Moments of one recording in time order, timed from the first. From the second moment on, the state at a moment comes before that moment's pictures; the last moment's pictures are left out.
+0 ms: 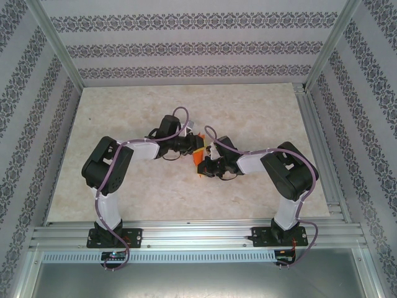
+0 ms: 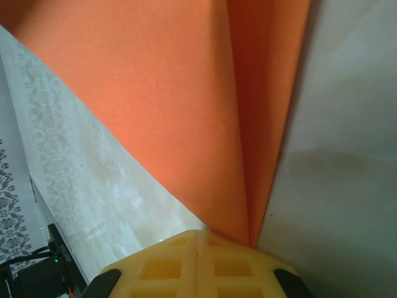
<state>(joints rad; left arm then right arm) -0.50 1.91 1.04 0.23 0.76 -0.95 0.59 1.83 0.77 0.12 -0.61 0.76</state>
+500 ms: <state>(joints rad) -0.47 1.89 0.95 0.29 0.69 -1.02 0.59 1.83 0.77 0.12 -0.61 0.76</state>
